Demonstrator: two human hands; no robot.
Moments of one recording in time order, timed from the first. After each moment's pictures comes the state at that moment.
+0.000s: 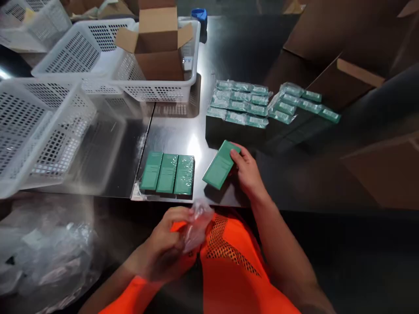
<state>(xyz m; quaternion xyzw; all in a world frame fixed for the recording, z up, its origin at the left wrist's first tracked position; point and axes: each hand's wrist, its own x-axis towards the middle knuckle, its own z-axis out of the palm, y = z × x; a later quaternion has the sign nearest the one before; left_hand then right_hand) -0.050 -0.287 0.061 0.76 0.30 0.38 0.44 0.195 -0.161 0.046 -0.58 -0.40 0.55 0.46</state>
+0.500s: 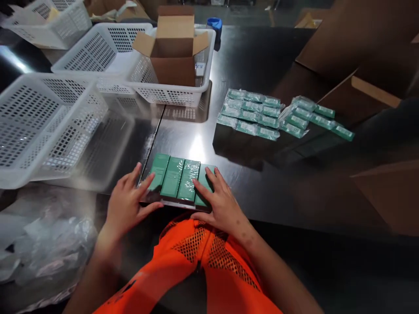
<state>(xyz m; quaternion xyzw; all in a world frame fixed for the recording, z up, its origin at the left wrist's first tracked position) -0.131 -0.237 0.050 0.79 0.60 0.14 -0.04 0.173 -0.206 0.032 -0.42 -0.87 0.18 0.19</state>
